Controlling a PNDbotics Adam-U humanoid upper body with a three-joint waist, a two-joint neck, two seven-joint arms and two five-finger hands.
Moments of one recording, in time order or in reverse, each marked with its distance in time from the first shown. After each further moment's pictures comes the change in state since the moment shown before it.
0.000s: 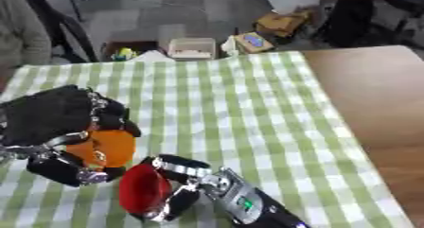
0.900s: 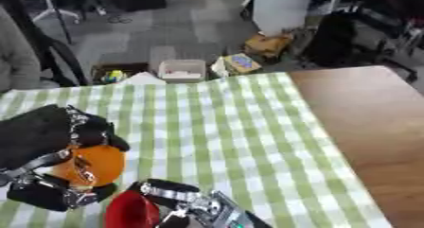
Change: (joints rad) left arm 0.001 0.000 0.019 0.000 0.064 0.033 0.073; right arm -0.008 0.000 0.007 0.000 0.000 -0.004 -0.004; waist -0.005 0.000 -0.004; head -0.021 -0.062
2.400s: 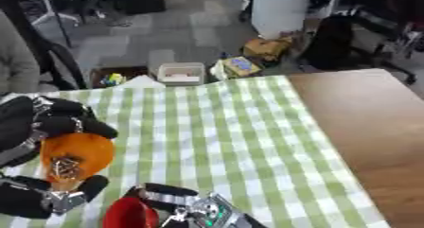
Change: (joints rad) left arm 0.042 0.044 0.043 -0.106 0.183 0.064 0.071; right arm 0.000 0.000 0.000 0.000 0.000 -0.013 0.023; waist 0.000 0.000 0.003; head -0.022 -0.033
